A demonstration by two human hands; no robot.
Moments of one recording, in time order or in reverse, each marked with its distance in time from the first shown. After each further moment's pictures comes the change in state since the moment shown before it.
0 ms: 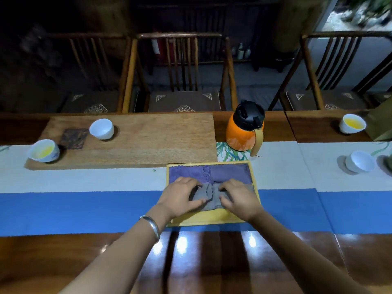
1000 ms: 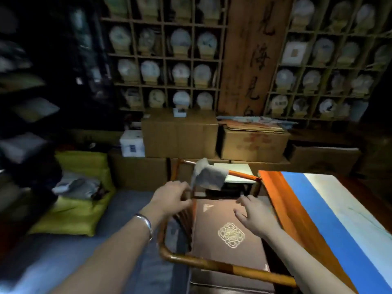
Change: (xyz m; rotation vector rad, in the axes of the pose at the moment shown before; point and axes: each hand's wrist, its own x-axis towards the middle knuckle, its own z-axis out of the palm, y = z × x) left_hand -0.881 -0.139 -0.039 -0.020 0.816 -1.544; right_hand -0.197 -0.777 0.239 -0.123 -0.251 -1.510
